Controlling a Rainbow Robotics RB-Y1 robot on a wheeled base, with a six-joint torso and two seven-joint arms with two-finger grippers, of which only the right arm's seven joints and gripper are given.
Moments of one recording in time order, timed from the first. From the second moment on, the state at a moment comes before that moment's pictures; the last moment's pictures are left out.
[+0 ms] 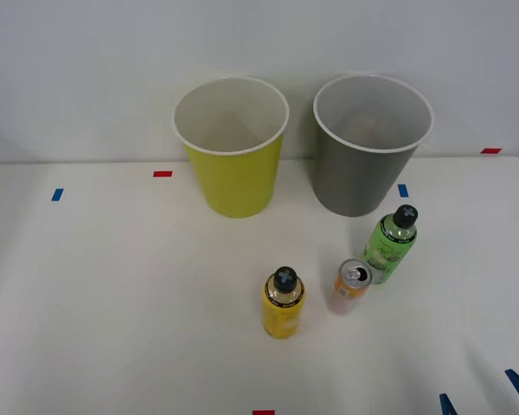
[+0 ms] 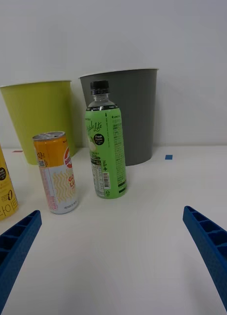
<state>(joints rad) 0.74 -0.16 -0.20 -1.47 0.49 -1.23 0.87</state>
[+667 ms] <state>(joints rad) 0.74 -0.16 -0.20 -1.47 0.49 -1.23 0.87</state>
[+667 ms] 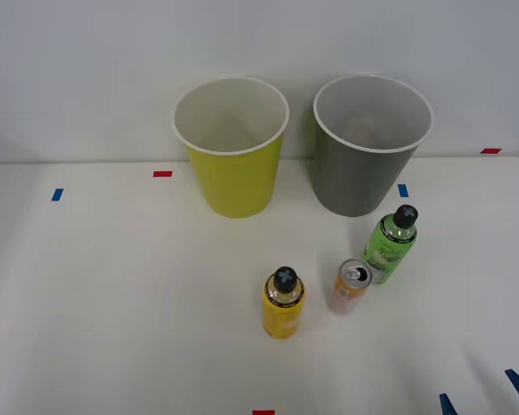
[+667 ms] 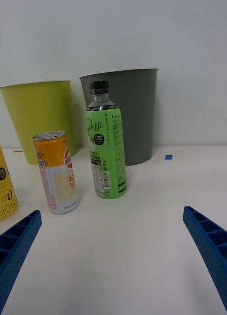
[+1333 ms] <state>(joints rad) 0.74 -0.16 -0.20 -1.47 0.49 -1.23 0.87</state>
